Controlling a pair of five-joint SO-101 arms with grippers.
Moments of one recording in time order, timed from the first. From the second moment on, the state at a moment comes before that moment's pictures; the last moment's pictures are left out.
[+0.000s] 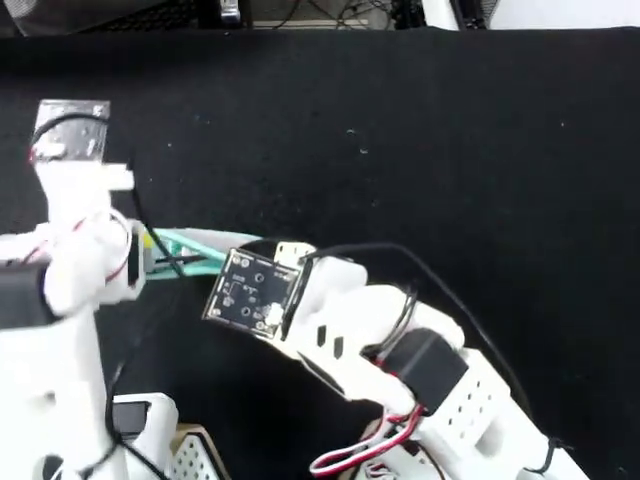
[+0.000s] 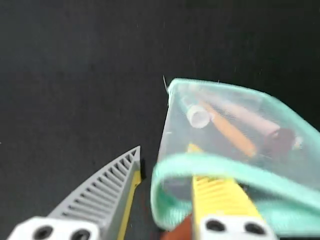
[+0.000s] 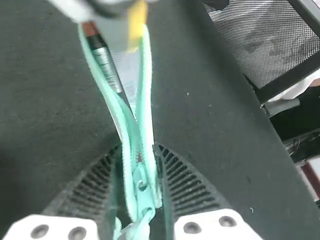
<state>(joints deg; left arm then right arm) -10.0 -47.3 9.4 99.8 -5.9 -46.9 -57.7 39.9 58.1 30.0</state>
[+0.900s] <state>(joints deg) -20.8 -66.4 36.3 70.1 -6.2 -38.2 -58.2 42.9 48.7 23.6</state>
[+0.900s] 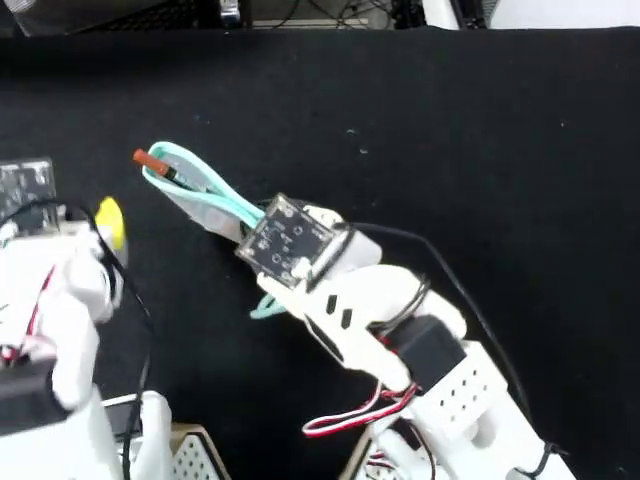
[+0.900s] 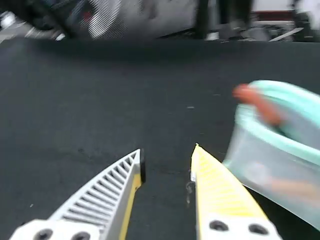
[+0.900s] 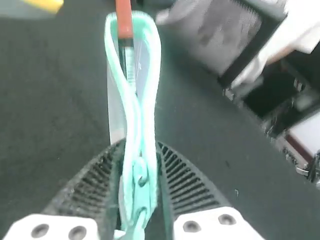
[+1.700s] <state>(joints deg) -13.8 -65.9 54.3 55.6 -3.2 -30.4 -63.0 45.3 51.5 23.0</state>
